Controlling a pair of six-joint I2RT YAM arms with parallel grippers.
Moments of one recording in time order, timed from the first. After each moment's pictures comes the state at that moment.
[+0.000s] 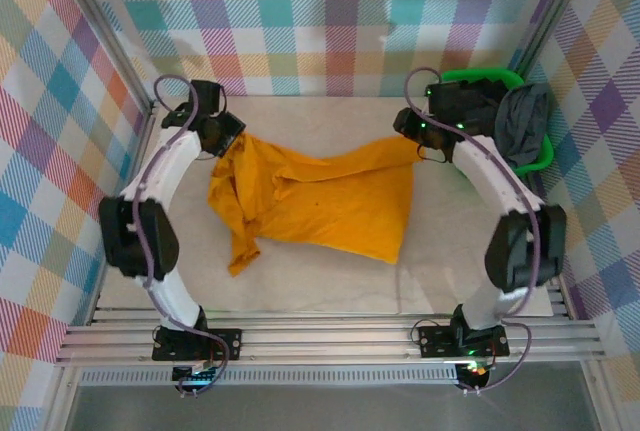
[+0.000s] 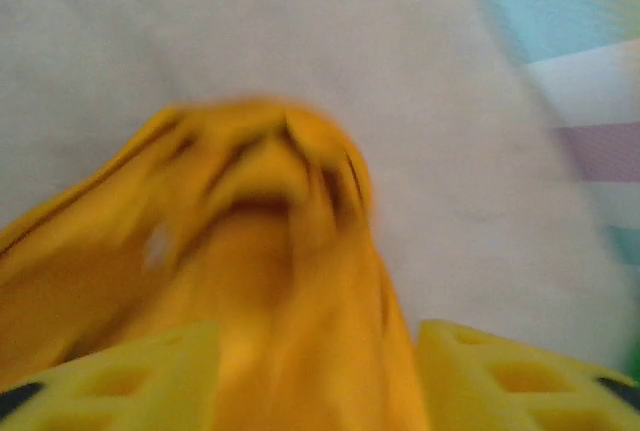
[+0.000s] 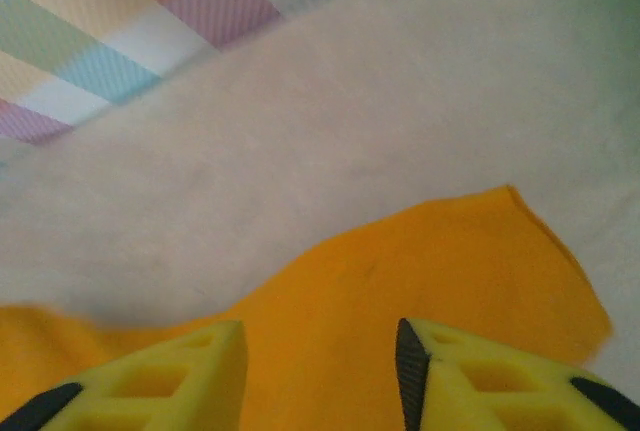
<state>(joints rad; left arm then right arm) -0.10 1.80 1.59 -0.75 0.03 -0.96 0.21 1.68 1.45 -0.51 -0.11 0.56</state>
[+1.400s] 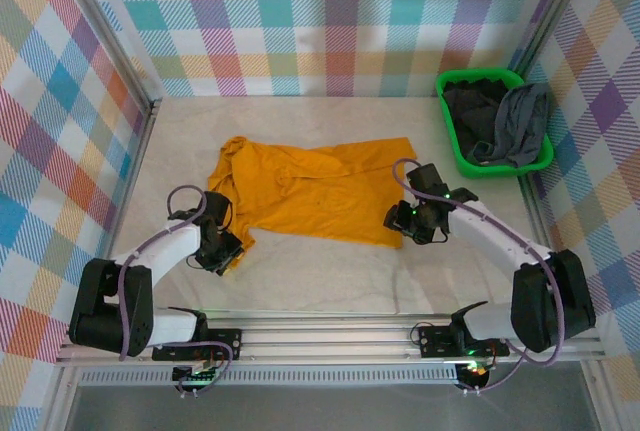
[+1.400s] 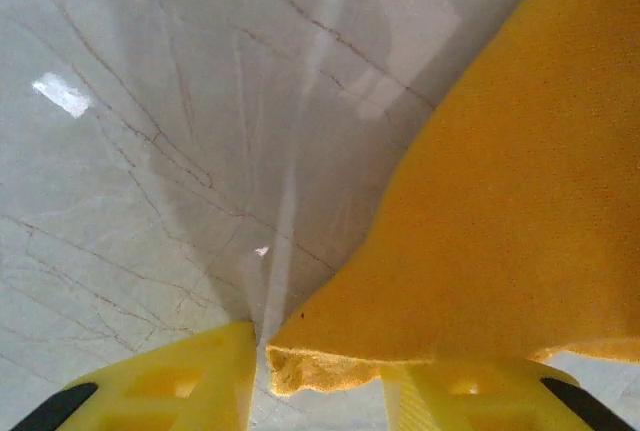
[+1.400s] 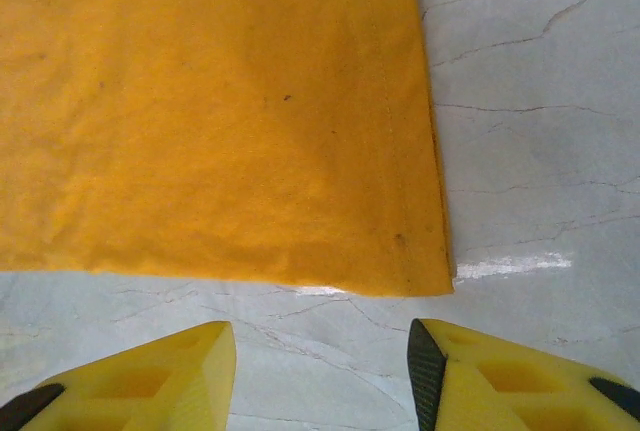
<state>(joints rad) -0.19 1.31 0.62 -0.74 0.09 -1.02 0.39 1.31 0.83 -0.69 -0.19 0.76</state>
